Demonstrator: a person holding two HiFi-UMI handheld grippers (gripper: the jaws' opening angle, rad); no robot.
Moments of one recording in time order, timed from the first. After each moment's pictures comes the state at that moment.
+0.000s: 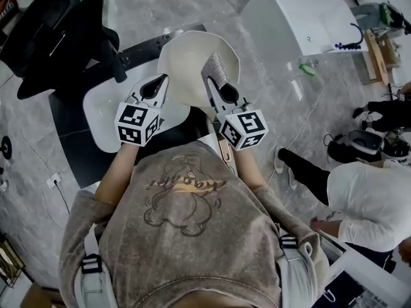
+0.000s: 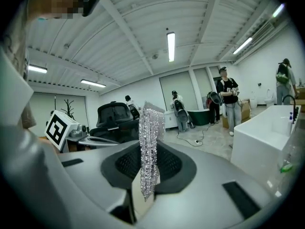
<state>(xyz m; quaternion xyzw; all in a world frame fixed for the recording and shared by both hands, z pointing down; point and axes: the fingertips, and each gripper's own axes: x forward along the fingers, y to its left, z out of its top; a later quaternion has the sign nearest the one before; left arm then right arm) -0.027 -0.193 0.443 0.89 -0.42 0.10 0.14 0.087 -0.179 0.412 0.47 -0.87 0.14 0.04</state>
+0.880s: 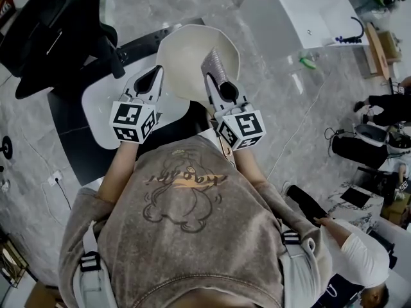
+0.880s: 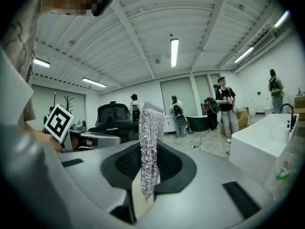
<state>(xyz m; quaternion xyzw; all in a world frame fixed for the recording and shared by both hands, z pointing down) -0.039 -0.198 0.424 0.88 -0.45 0.06 0.13 0.085 -0.169 0.406 0.49 -0.87 0.09 0.03</state>
